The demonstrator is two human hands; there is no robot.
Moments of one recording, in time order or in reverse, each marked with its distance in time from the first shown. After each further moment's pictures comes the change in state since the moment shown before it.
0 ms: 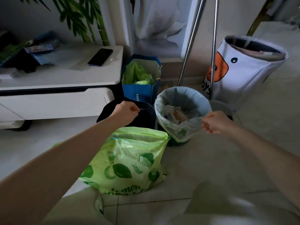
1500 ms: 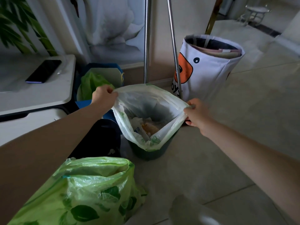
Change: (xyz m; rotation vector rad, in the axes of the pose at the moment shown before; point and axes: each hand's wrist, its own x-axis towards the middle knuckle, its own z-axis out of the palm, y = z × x) left_hand 0.132 0.079 0.042 -0.061 0.205 0.025; right_hand 0.048 -0.012 -0.046 0.171 0.218 -0.172
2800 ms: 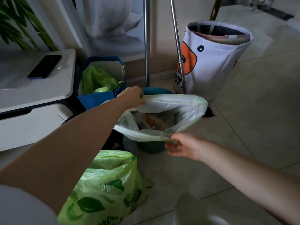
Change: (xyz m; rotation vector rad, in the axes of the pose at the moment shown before) left_hand 0.002 0.027 0.060 0.556 -0.457 0.328; right_hand -0.066 0.053 0.046 0.438 -0.444 0.562
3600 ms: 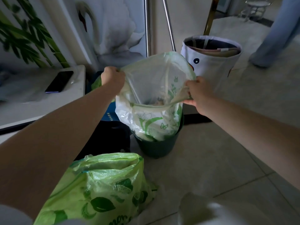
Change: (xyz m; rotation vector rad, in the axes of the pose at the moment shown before) left_hand -0.028 -0.007 -0.100 -0.651 0.591 -0.354; right_hand -0.056 -0.140 0.012 0.019 0.351 -0.656
